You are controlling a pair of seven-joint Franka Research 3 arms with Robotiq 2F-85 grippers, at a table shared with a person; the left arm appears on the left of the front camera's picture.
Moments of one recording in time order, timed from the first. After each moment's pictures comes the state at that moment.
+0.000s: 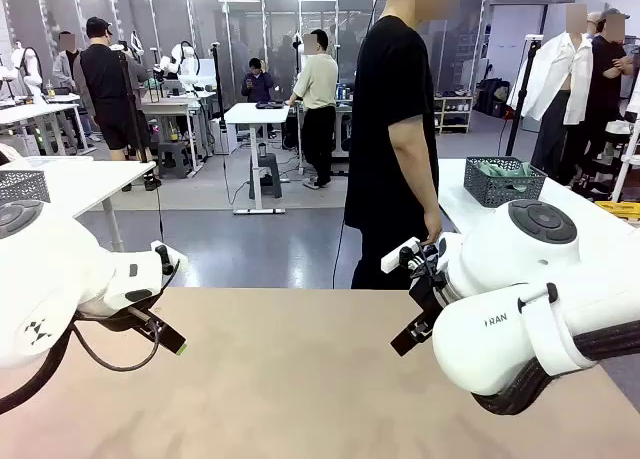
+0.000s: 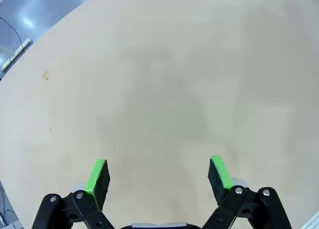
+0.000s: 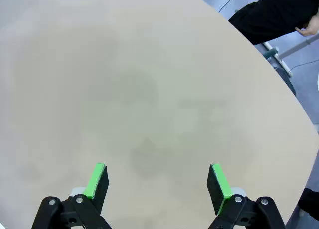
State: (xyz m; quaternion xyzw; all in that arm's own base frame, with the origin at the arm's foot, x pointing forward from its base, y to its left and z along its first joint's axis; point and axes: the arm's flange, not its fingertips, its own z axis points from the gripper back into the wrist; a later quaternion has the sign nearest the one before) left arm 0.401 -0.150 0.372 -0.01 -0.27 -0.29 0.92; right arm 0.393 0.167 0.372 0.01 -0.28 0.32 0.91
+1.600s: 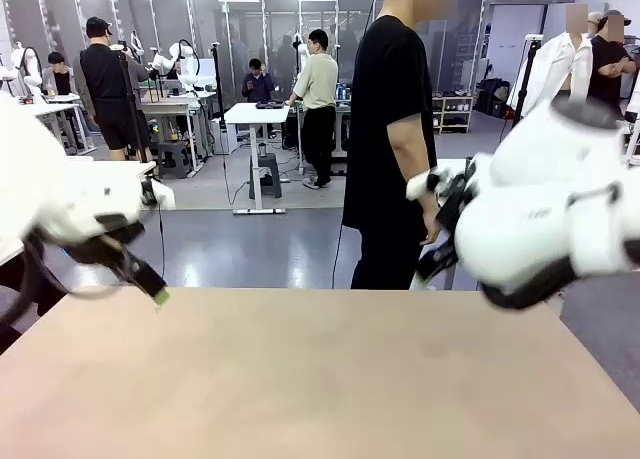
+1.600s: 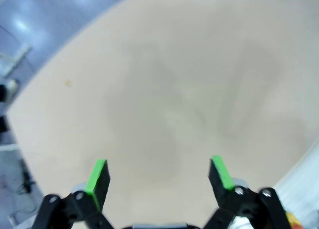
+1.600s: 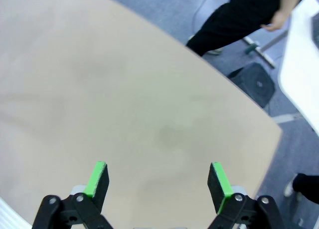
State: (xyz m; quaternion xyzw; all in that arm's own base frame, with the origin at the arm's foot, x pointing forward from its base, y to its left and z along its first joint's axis) left arm 0.377 -0.148 0.516 -0.02 -0.24 -0.33 0.91; right arm 0.420 0.125 0.505 0.00 -0.29 0.27 0.92
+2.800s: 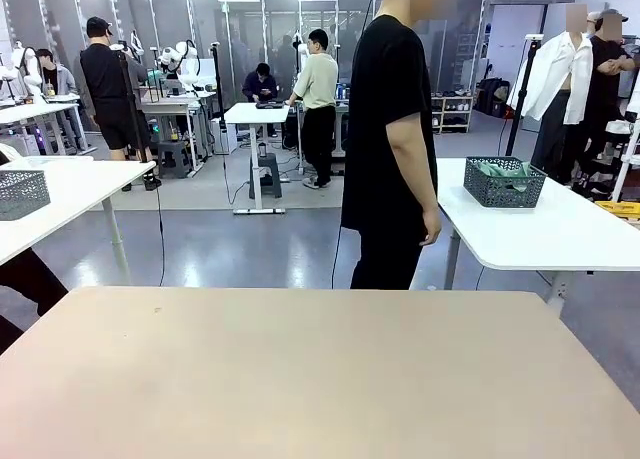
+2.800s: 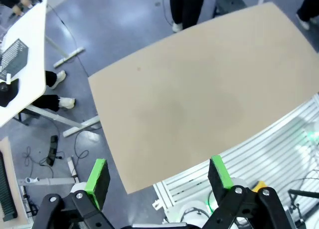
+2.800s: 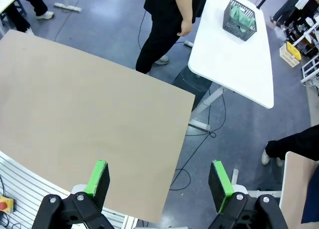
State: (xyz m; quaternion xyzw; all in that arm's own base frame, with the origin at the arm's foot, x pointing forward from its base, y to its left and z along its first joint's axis) left arm 0.127 -0.040 0.814 0.02 -0.35 -0.23 0.91; right arm 0.233 -0.017 0.800 -0.03 -0.37 0.16 0.91
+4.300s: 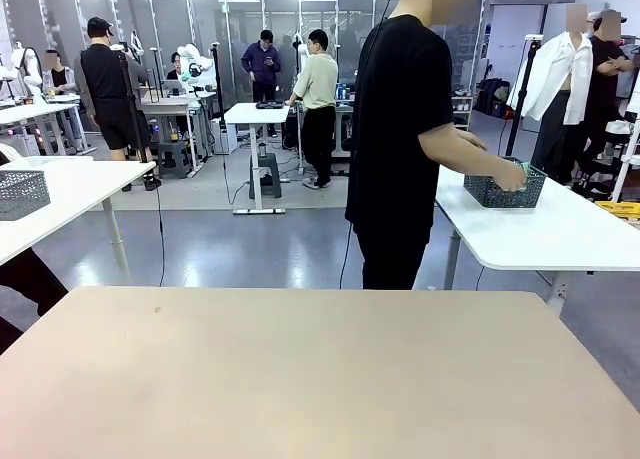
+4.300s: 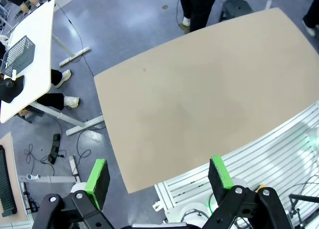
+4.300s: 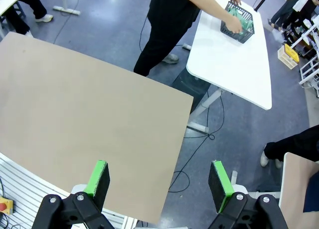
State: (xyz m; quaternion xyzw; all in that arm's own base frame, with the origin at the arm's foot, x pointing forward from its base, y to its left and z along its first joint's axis) left arm 0.122 -0.037 0.814 0.03 -0.36 -0.21 0.91; right arm 0.225 -0.018 0.803 -0.03 -0.38 0.16 0.91
